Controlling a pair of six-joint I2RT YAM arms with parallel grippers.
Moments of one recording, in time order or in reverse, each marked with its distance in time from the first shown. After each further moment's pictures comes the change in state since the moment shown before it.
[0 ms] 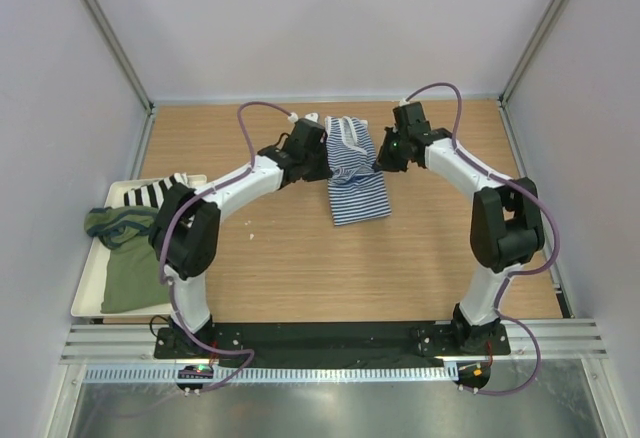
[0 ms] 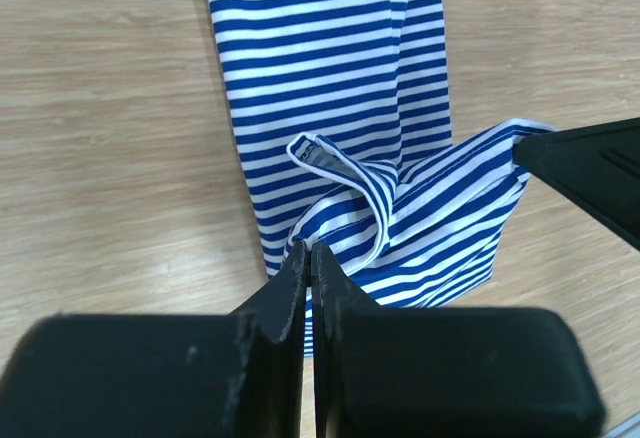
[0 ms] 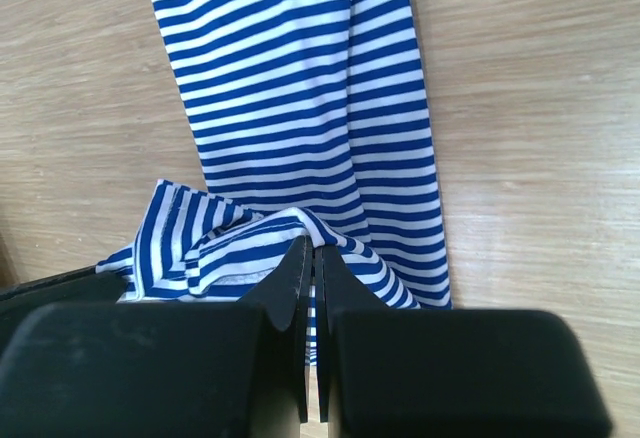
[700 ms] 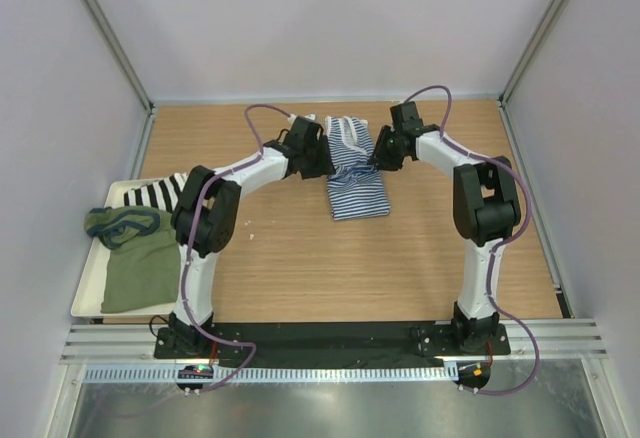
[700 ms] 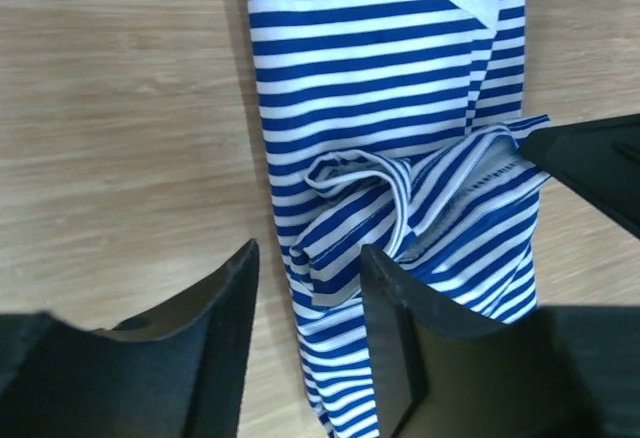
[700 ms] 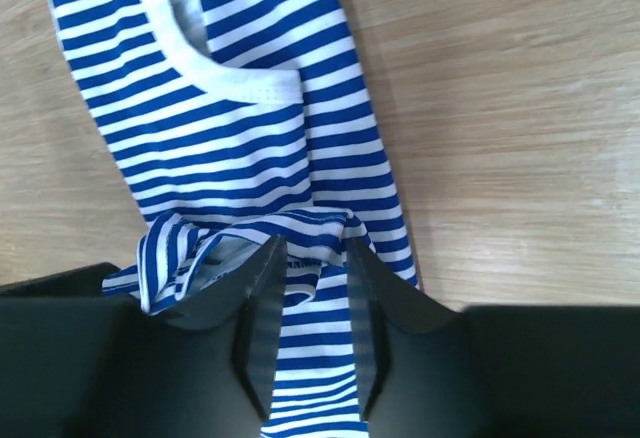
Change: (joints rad) left arm 0.078 0.218 0.133 0.028 0.091 0.014; right arm -0.047 0.242 0.143 0.053 -0.031 0.024
